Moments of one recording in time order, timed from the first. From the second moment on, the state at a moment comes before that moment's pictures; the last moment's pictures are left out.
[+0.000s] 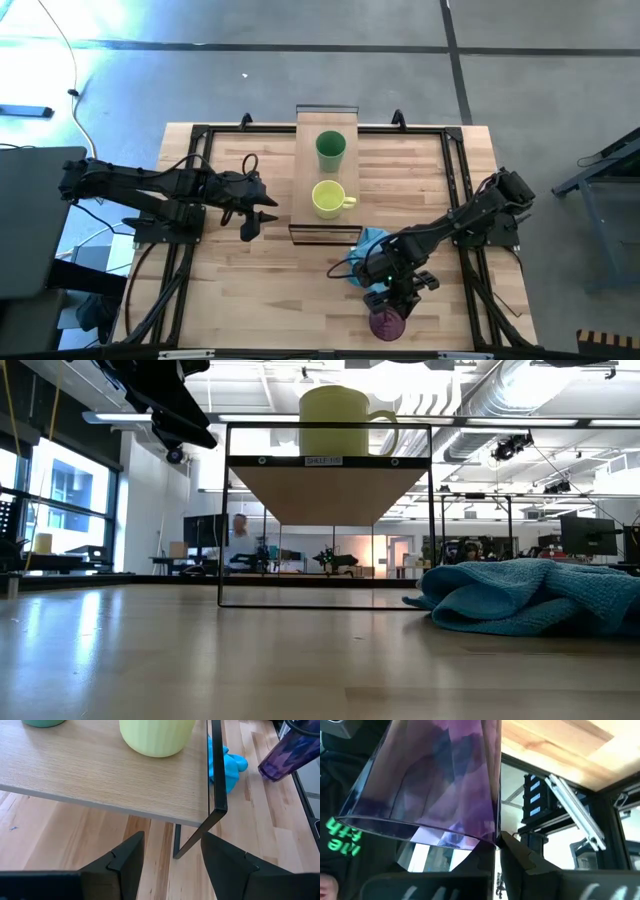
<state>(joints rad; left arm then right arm) 0.07 0.99 0.76 -0.45 -0.03 -0.22 0.48 1.71 1.39 -0.95 -0.79 1.72</state>
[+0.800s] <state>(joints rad) 0.07 0.99 0.76 -0.45 -0.03 -0.23 0.48 1.71 1.39 -1.03 -0.73 1.70</state>
